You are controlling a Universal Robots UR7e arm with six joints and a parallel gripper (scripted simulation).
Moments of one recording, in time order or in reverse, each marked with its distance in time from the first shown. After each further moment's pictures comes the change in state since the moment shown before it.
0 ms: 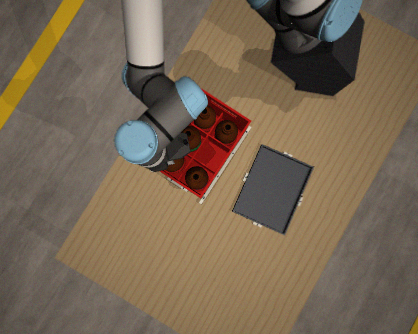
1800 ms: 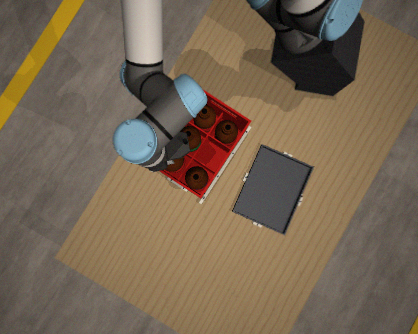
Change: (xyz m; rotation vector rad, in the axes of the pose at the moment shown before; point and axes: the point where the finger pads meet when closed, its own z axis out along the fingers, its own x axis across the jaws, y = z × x) arm 0.000 0.000 -0.009 0.000 0.000 0.000
